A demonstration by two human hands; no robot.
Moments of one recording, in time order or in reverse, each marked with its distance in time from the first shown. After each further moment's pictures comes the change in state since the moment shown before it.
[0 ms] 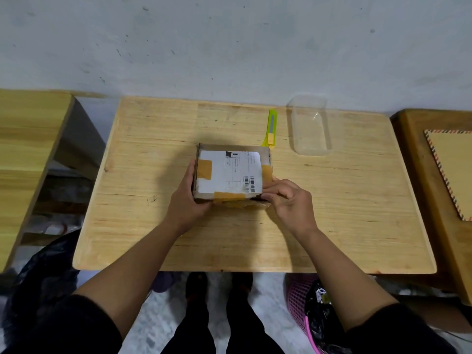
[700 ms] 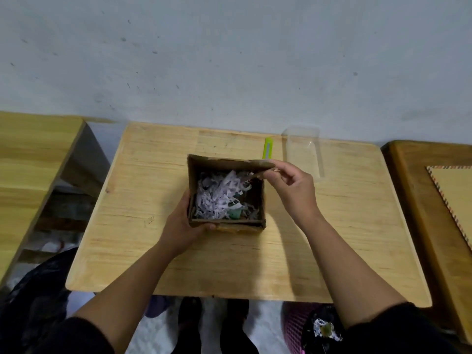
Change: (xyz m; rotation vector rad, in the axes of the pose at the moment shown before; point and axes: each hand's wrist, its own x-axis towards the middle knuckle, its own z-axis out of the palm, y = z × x) left_hand -0.001 0.016 -0.003 0.059 0.021 -0.051; right_hand 0.057 -0.058 -0.030 0.351 -0.002 0.024
